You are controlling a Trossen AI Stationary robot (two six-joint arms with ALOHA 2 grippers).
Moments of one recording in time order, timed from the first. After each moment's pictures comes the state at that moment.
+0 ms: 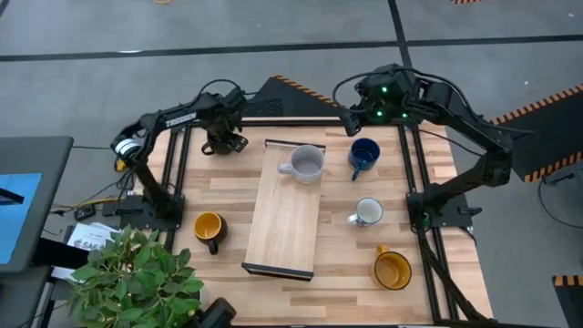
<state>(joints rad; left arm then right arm) 0.82 1.72 1.26 -0.95 -0.12 -0.09 -0.42 1.39 1.78 -1.06 0.05 0.46</state>
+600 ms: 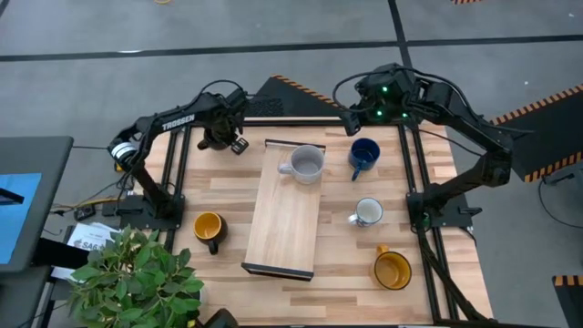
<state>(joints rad) 0.76 1.65 1.33 -1.05 -0.14 -0.07 -0.42 1.39 1.78 -1.05 0.05 0.46</state>
